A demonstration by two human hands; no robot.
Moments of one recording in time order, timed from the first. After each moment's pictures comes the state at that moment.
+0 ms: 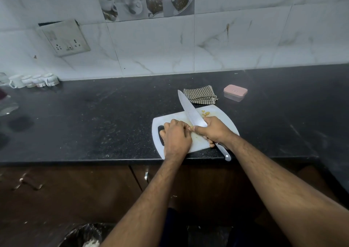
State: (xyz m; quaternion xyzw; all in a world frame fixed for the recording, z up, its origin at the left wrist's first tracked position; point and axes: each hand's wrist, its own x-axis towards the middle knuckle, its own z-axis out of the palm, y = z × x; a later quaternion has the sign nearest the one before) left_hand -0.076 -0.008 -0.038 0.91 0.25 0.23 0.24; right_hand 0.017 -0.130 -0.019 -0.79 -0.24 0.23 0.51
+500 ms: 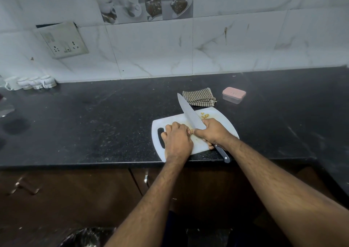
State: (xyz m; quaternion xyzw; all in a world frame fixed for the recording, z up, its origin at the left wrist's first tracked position) left_hand -0.075 -0.012 -0.040 0.94 0.24 0.20 0.16; right_hand 0.021 -0.124 -0.022 -0.82 -0.22 0.22 0.48
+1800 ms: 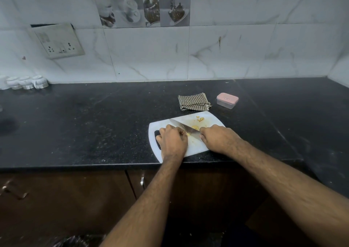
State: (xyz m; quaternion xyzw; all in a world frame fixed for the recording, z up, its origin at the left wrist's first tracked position) left_hand -0.074 -0.007 -0.035 0.90 0.29 0.21 0.24; right_hand -0.012 -0.148 0.029 -0.93 -0.36 0.04 -0.06
